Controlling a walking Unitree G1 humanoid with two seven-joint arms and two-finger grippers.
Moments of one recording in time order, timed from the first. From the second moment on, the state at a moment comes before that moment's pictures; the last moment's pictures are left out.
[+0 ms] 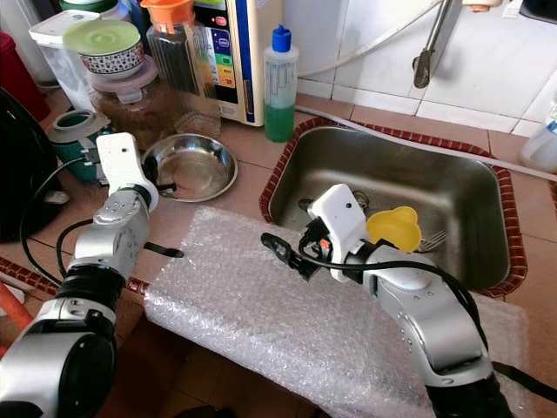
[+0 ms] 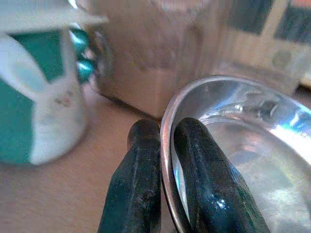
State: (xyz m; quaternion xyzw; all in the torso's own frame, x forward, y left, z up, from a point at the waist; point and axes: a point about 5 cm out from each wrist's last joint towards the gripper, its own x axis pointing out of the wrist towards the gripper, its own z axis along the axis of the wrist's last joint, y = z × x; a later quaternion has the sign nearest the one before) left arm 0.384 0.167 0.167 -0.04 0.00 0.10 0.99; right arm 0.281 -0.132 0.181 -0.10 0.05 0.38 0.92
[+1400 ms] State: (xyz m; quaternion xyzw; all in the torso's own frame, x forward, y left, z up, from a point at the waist) left arm 0.360 0.090 0.247 -0.10 -0.23 -0.09 0.96; right arm 0.351 -0.107 0.231 0.20 -0.07 0.23 0.95
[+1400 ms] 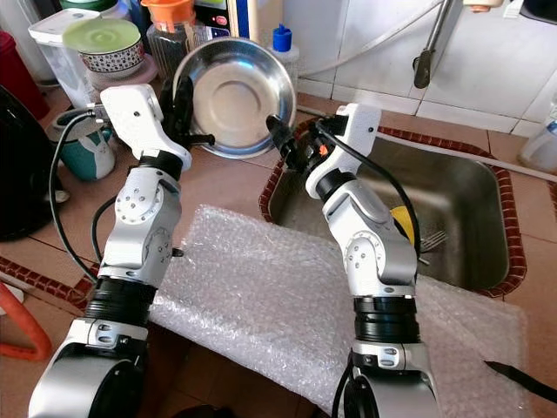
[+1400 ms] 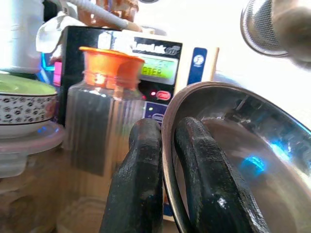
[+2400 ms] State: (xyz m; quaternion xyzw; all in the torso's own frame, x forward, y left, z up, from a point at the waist) left arm 0.351 0.076 0.244 -0.10 -0.22 -0.12 0.96; right arm 0.368 -0.115 0.245 0.22 -0.07 0.17 0.96
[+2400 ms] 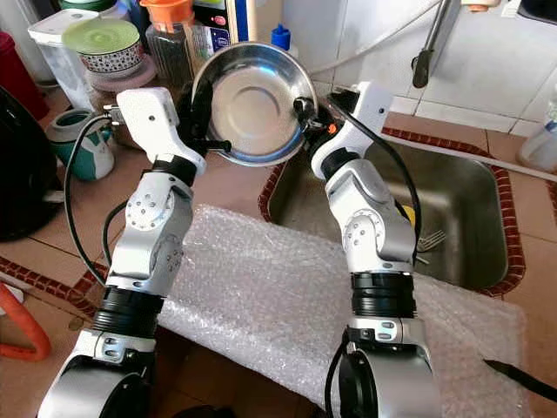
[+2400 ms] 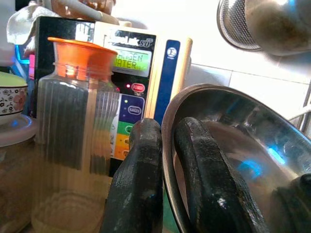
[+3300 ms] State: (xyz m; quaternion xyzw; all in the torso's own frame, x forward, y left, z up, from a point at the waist) left arm 0.346 0.071 0.234 -0.11 -0.20 -0.16 0.96; right arm 0.375 -0.126 0.237 0.29 -0.04 0.13 0.95
